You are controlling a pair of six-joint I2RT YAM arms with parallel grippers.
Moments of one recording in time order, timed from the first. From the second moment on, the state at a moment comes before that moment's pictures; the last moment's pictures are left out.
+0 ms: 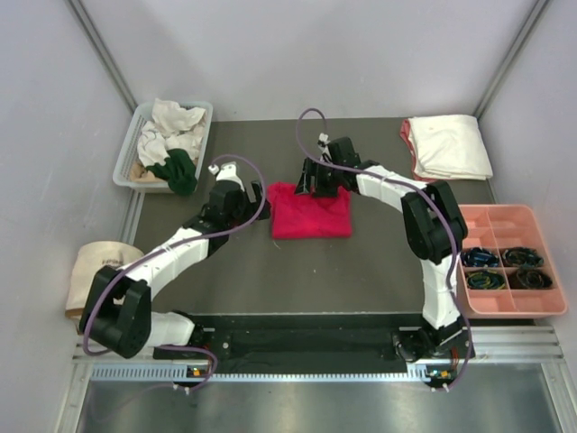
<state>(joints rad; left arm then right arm) -0.43 1.31 0.76 -0.01 -0.13 -0.53 0.50 2.06 1.48 -0.20 -0.37 0.53</state>
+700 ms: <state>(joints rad) -0.43 1.25 0.74 -0.06 -0.10 -0.53 0.48 1.96 1.55 -0.31 -0.05 0.38</state>
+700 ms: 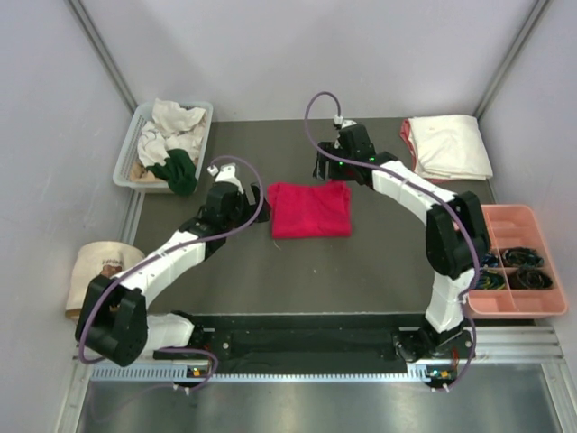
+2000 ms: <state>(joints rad) -0.53 1.72 0.78 0.40 0.22 -0.66 0.39 1.99 1.32 -0.08 -0.18 0.47</state>
